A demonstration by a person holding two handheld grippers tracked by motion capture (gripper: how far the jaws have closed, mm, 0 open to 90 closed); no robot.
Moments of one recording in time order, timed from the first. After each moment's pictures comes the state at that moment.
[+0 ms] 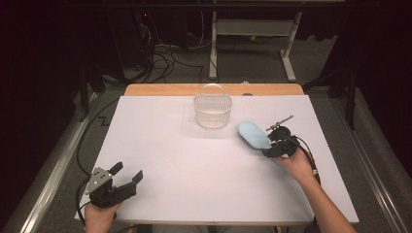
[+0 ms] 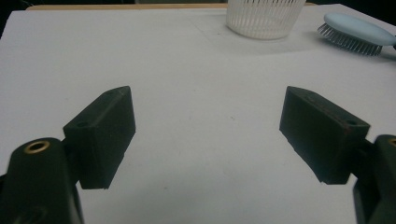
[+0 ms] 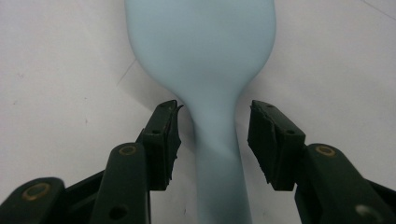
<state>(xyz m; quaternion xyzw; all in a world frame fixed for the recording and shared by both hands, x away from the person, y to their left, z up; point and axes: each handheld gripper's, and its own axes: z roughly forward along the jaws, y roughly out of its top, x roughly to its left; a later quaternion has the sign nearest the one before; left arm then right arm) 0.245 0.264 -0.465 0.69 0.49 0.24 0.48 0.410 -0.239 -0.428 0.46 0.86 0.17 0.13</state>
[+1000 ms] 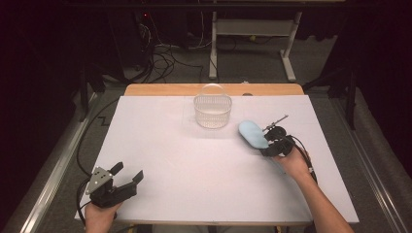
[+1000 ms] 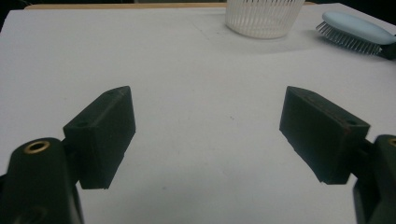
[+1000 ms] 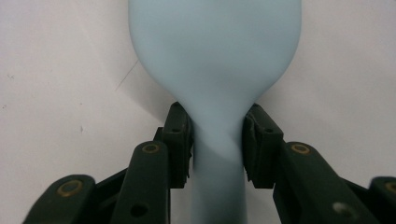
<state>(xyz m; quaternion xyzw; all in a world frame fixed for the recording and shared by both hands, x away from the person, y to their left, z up) 0.246 0.263 -0.465 0.69 0.49 0.24 0.48 0.419 -0.233 -0.438 0.45 0.87 0.16 0.11</state>
